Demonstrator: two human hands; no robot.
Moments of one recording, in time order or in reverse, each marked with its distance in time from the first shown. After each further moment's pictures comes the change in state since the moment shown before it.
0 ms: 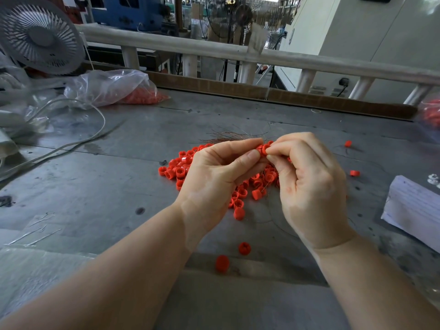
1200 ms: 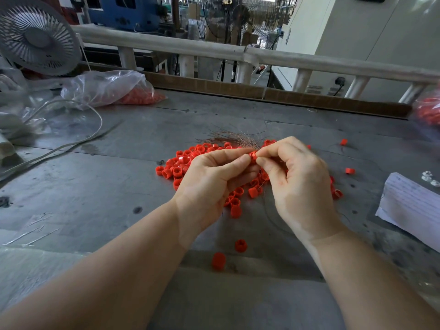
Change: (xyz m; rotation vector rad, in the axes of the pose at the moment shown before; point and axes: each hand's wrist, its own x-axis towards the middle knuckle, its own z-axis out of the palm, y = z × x) left_hand 0.002 0.000 -0.001 0.036 0.102 -0.176; right_hand 0.003 -0.002 0.004 0.135 -0.117 0.207
